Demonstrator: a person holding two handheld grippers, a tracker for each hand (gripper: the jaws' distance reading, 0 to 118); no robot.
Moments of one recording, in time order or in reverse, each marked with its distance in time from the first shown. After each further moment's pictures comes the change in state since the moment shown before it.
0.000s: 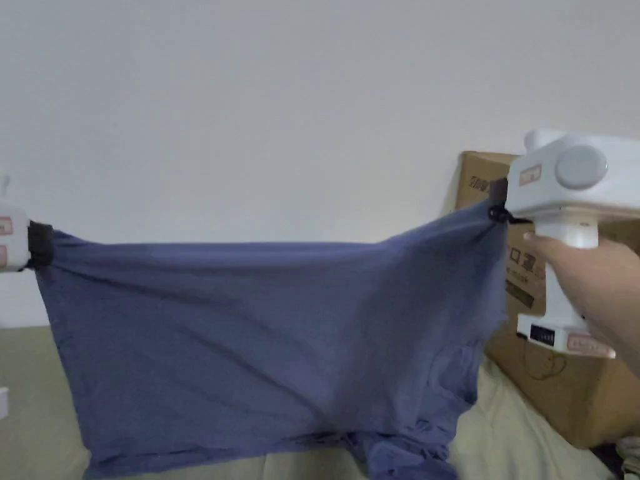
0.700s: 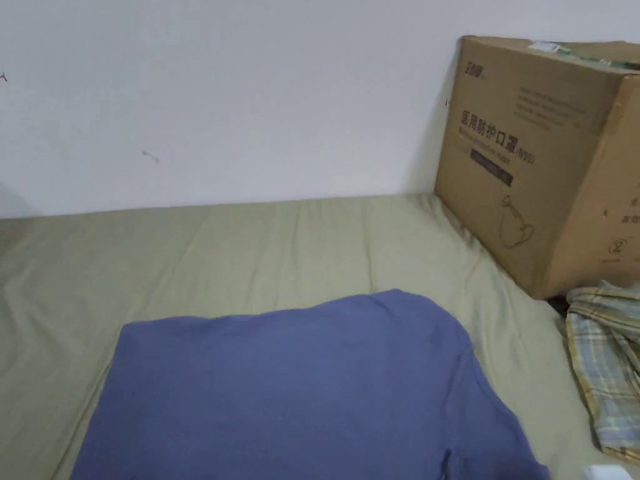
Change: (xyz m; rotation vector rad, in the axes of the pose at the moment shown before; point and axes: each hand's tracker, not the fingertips) left arm -0.069 -0.377 0.162 -0.732 -0.085 -0.042; right arm 0.142 -0.434 0.178 -0.804 0.114 0.040
